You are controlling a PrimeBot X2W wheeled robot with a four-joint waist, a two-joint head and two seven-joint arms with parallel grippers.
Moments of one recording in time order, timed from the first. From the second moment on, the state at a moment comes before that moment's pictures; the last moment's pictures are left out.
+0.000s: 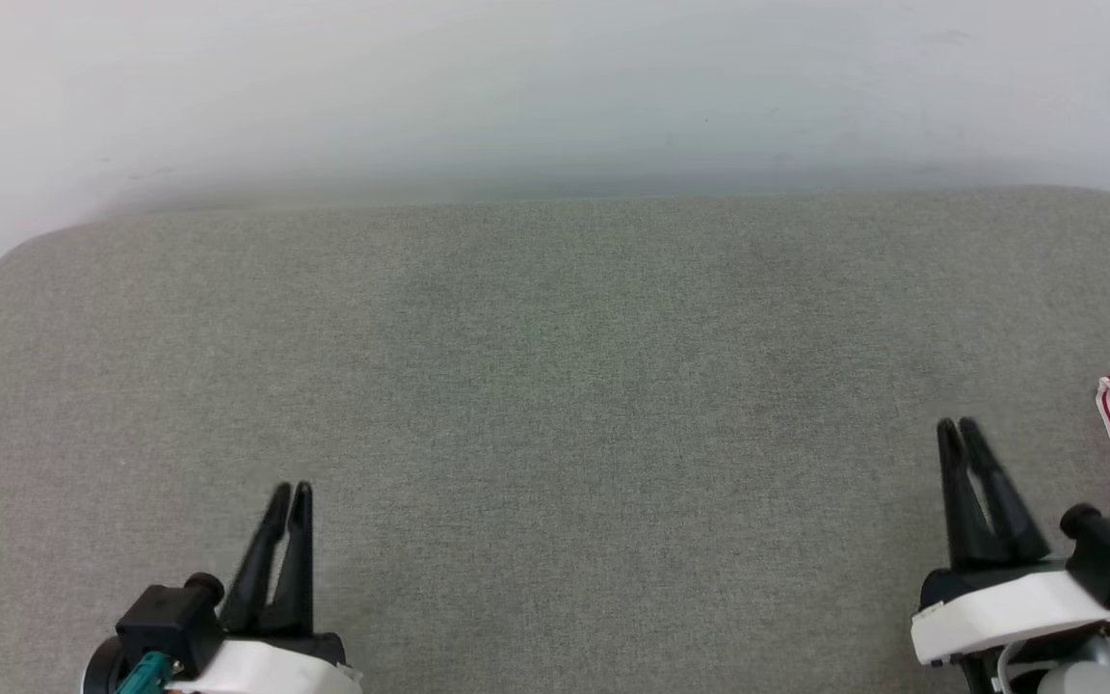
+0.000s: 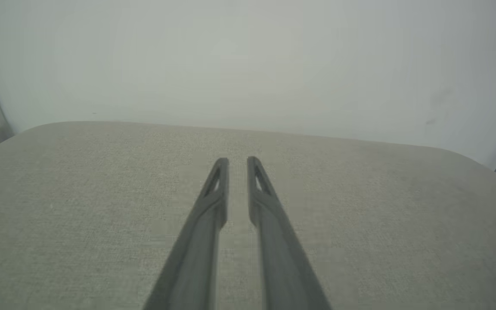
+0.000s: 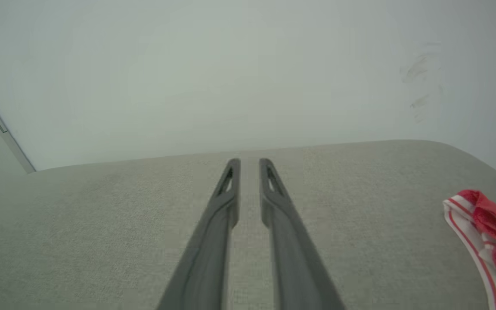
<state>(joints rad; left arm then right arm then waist) 0.05 0.09 -0.01 0.04 -0.24 -0.13 -0.26 -0.06 -0.11 0.01 0.15 0.23 0.13 -0.26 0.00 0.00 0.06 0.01</state>
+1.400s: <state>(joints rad) 0.00 0.09 0.01 0.15 -0.90 -0.13 -0.12 -0.06 -0.09 -0.04 0.20 0.87 0.13 -0.10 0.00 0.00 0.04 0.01</state>
